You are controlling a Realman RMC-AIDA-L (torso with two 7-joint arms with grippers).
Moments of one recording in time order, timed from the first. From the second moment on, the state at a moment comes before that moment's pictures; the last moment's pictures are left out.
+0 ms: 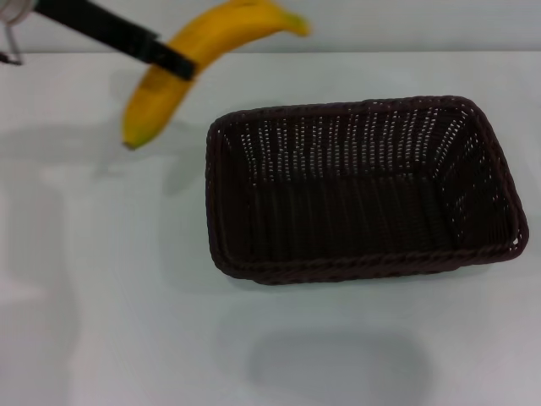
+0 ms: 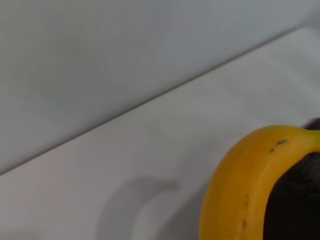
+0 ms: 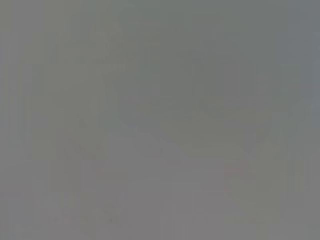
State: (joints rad) left arm -0.91 -1.98 0.85 1.17 -0.67 -1.70 0.69; right arm 0.28 2.00 -0.51 -0.60 1.91 1.08 -2.15
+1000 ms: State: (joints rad) left arm -0.90 -2.07 1.03 1.24 -0.81 -1.51 0.78; right arm 0.25 2.00 -0.46 -0.60 1.91 1.10 -2.17
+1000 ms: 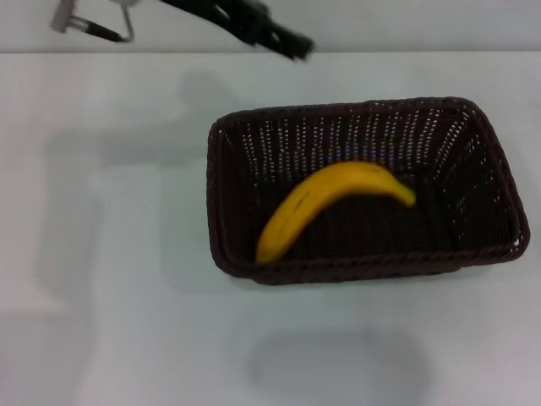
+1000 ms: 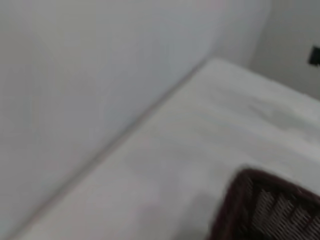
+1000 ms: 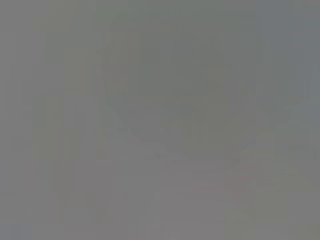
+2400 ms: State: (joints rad) left arm -0.18 -2.08 1.17 0.54 -2.75 -1.42 2.54; right arm 0.20 2.00 -0.28 -0.48 1.97 1.32 -2.42
